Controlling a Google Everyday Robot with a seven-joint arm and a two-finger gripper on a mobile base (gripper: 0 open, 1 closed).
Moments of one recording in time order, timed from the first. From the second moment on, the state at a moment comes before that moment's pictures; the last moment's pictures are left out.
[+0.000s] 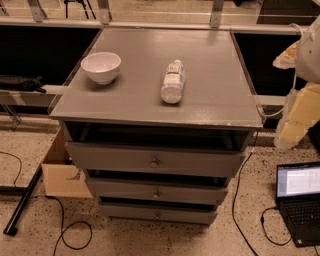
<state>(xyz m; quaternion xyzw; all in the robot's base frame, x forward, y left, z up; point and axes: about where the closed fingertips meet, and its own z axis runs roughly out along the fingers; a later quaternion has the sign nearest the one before) 0.438 -0.217 0.977 -0.60 0.78 -0.04 0.16</state>
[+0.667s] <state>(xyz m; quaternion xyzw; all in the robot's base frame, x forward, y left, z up) 0.435 -0.229 0.970 -0.59 0.79 -0.03 0.16</state>
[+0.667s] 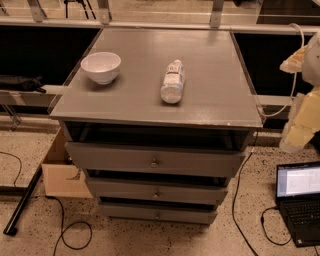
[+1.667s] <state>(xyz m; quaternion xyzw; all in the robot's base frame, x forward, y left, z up) 0.419 -0.250 0.950 -0.57 0.81 -0.02 0.15</state>
